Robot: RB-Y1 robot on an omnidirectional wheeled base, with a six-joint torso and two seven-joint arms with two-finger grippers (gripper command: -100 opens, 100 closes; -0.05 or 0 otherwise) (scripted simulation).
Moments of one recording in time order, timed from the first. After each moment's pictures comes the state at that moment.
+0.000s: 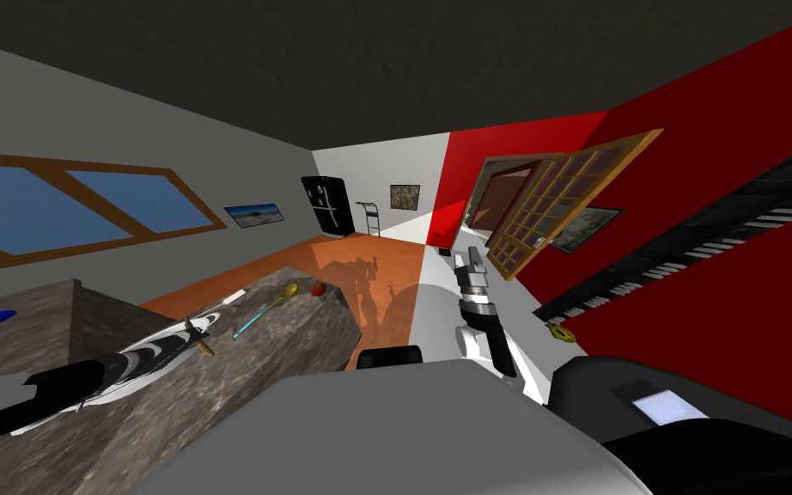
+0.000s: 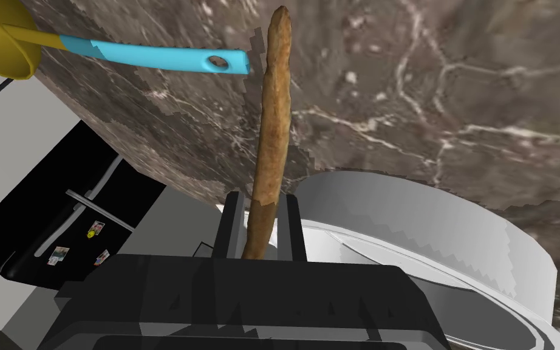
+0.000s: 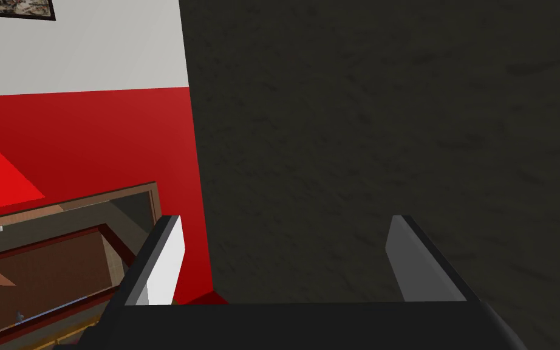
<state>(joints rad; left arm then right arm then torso) 0.14 1.41 -0.59 -0.73 -0.26 -0.55 1.00 0.50 -0.04 -0.04 -2.30 0.04 -0.39 -0.03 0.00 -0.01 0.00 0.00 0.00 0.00</state>
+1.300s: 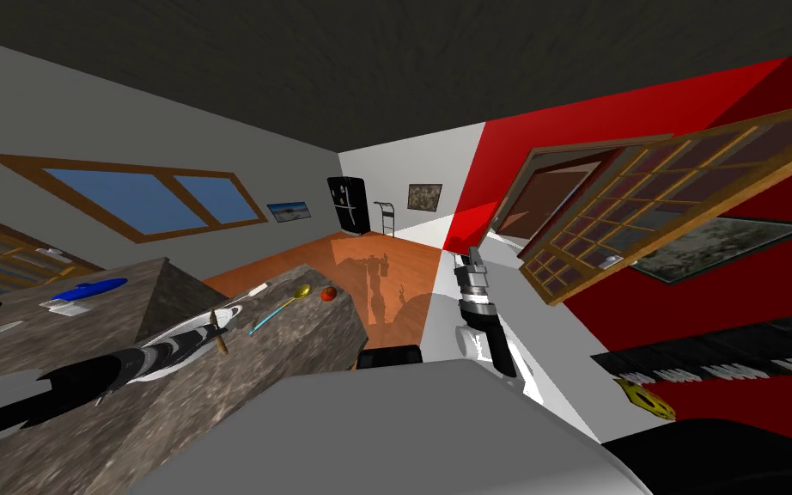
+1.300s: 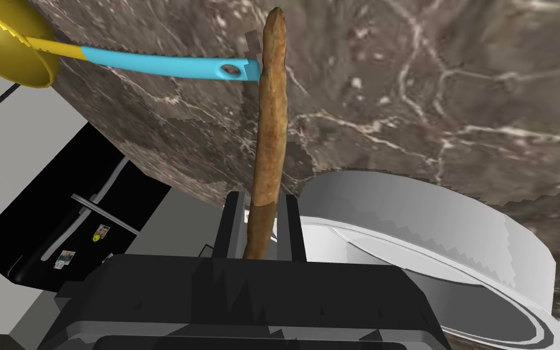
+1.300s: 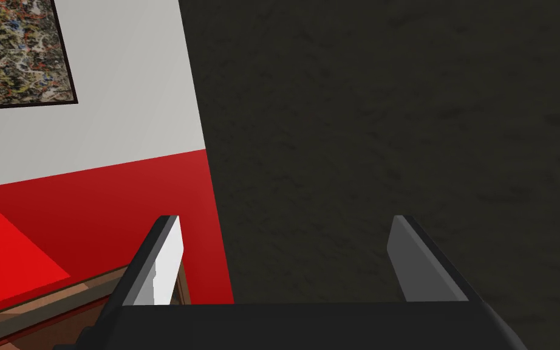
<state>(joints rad) 0.35 1.56 -0.55 -1.09 0.03 -0.44 0.73 0.50 -0.04 -0.04 -2.30 0.04 -0.39 -0.03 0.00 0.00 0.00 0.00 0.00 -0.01</state>
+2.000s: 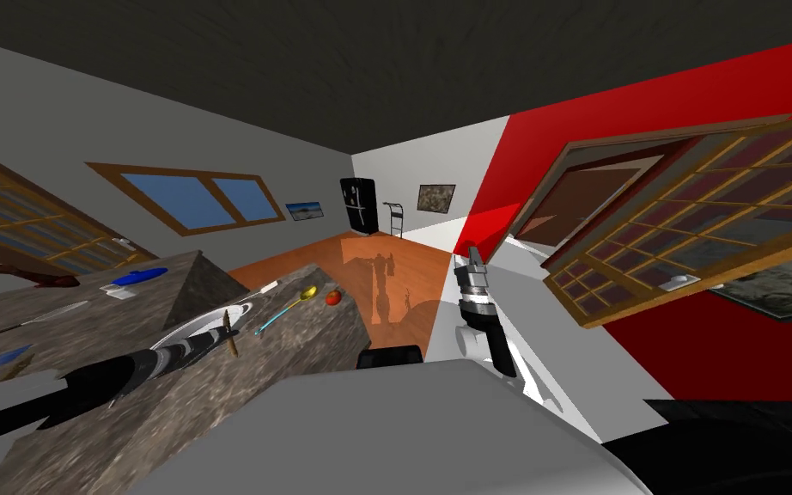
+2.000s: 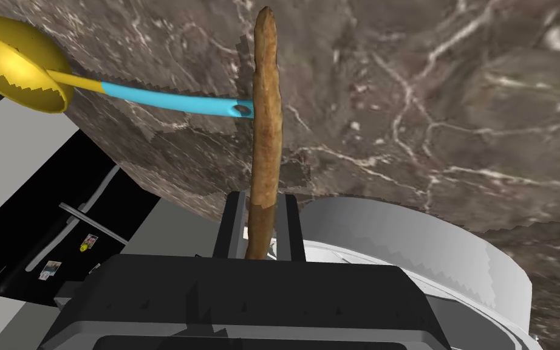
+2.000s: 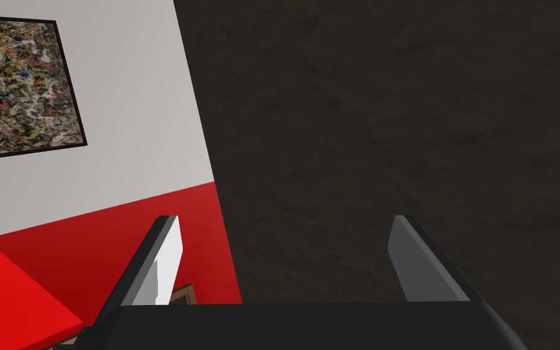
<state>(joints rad) 0.47 1.64 -0.52 -1.30 0.19 -0.38 0.59 0.50 -0.04 -0.04 -2.30 0.04 -0.39 -0.03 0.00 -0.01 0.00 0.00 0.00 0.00</state>
